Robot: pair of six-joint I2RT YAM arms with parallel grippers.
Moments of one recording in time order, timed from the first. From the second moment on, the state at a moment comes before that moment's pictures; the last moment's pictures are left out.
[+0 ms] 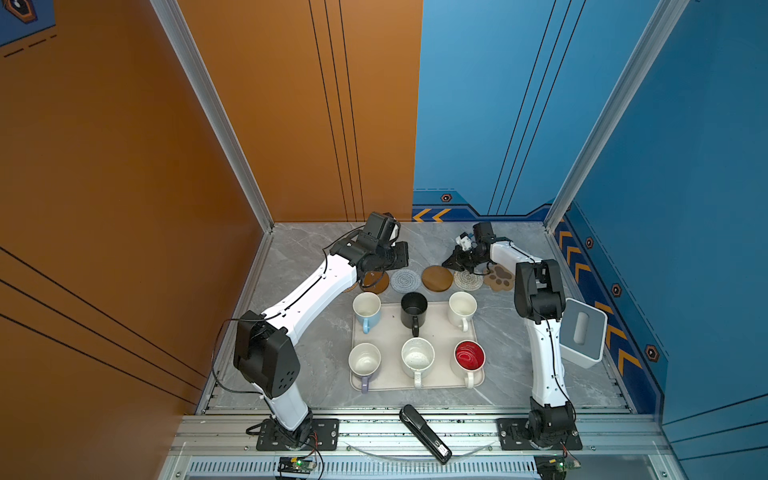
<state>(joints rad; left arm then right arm) -0.56 1.69 1.60 -0.65 0.12 -0.57 0.13 2.45 1.90 -0.56 -0.70 0.46</state>
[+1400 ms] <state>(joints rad) -0.58 1.63 1.54 -0.62 0.11 -0.57 0.01 2.20 1.56 -0.48 -0.54 0.44</state>
